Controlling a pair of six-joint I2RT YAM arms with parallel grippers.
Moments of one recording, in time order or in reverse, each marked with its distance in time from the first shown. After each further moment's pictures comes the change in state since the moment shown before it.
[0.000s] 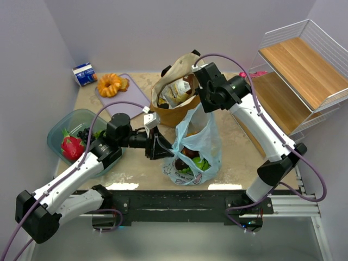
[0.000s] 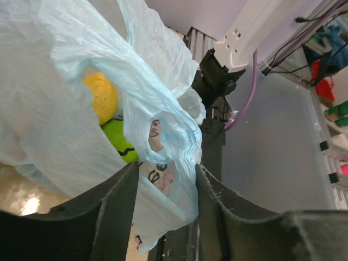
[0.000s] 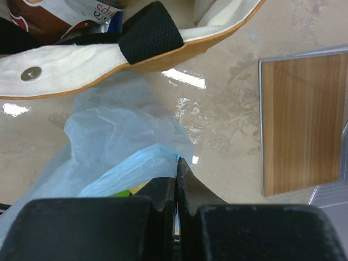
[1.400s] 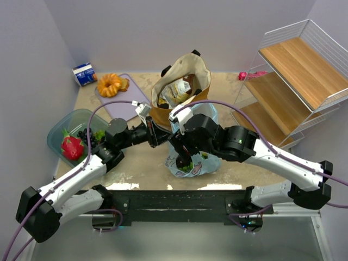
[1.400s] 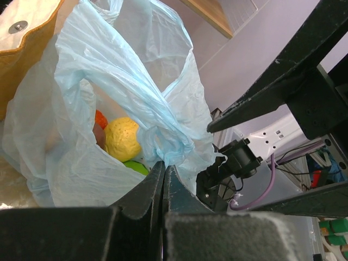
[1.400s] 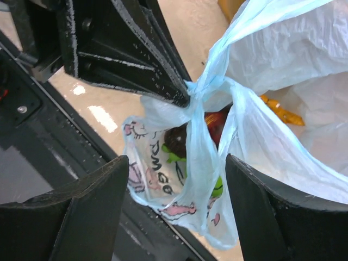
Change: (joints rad) left arm 0.000 0.010 -0.132 0.389 -0.323 -0.390; right arm 0.504 -0.379 -0.474 0.339 -0.071 0.024
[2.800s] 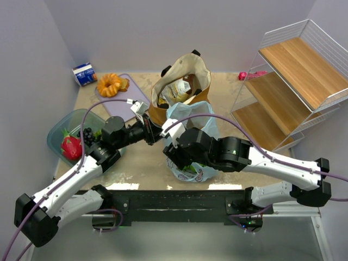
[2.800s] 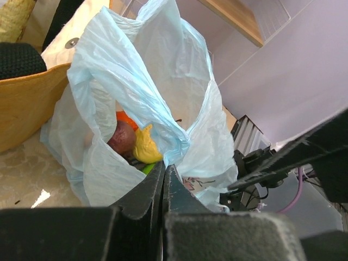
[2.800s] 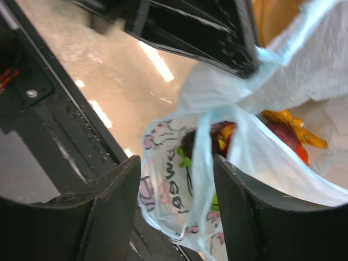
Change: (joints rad) left arm 0.010 -0.055 0.061 -0.174 -0.106 0.089; right arm 0.112 -0.018 -0.117 0.125 0.034 -0.050
